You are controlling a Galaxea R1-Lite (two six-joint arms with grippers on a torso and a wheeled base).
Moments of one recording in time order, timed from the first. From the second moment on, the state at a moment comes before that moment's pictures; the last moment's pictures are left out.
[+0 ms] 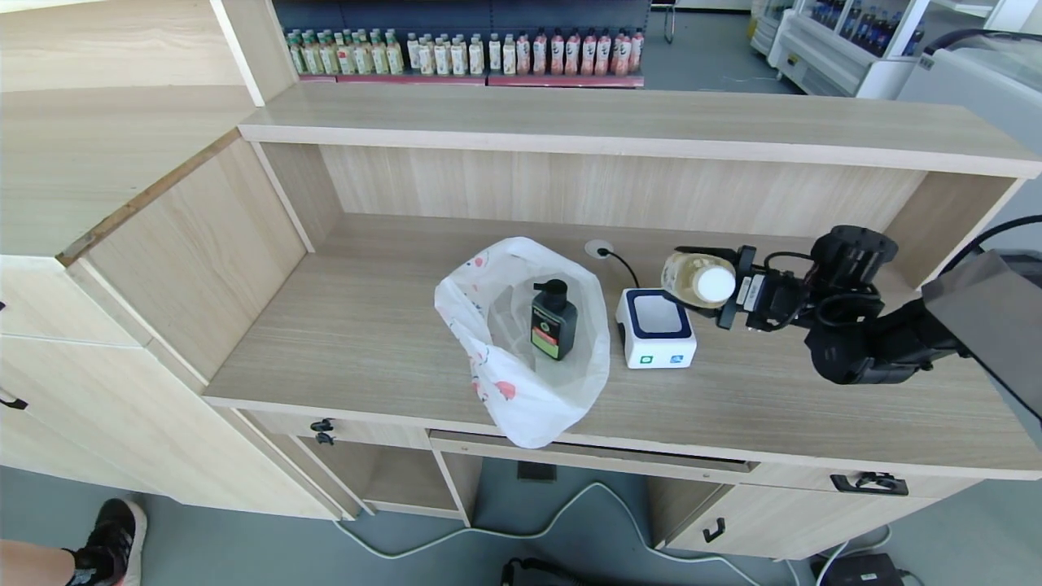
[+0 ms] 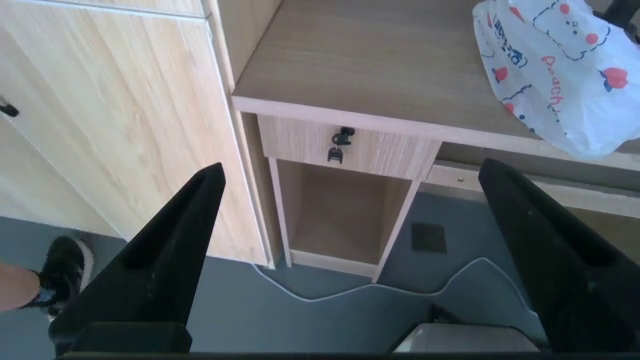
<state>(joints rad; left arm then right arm) 0.00 0.00 0.00 -0.05 0.05 -0.03 0.03 2.31 -1.36 -1.16 1.09 -1.03</state>
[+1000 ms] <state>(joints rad) 0.00 0.00 0.00 -0.05 0.05 -0.03 -0.32 1.70 -0.95 -0.78 0.90 -0.50</state>
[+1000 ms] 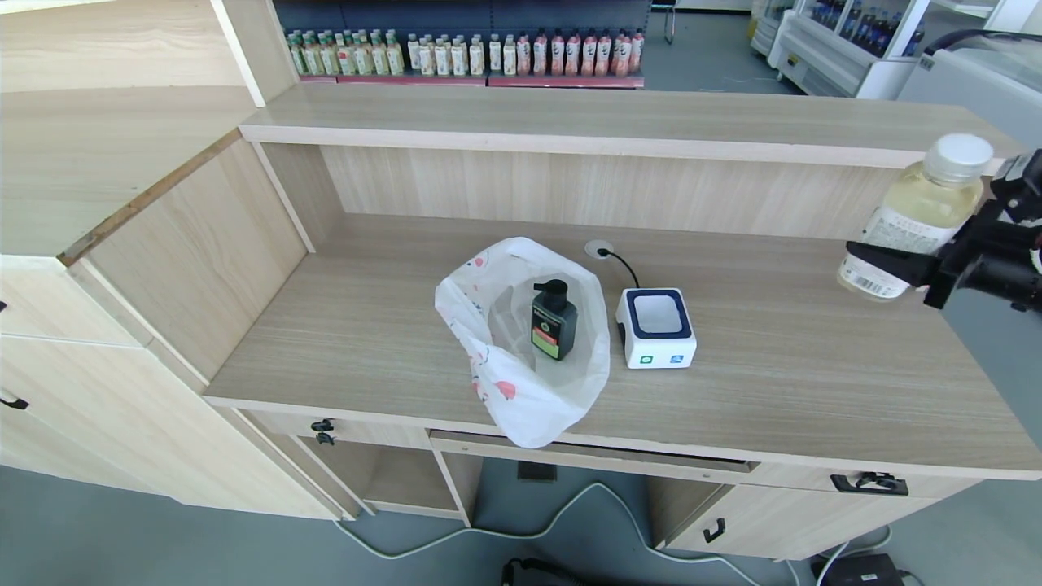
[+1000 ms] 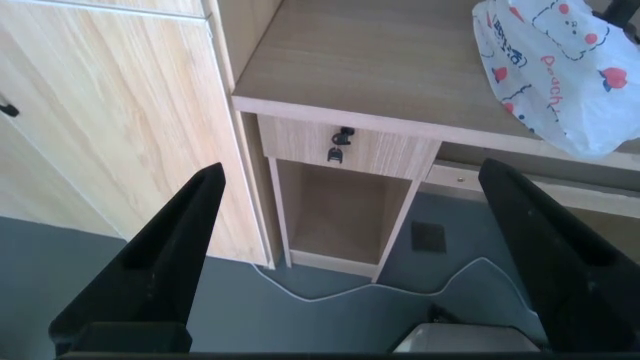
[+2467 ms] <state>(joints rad) 0.00 0.00 0.00 -0.05 0.05 -0.03 -0.17 1.50 -0.76 -0.94 0.23 0.02</state>
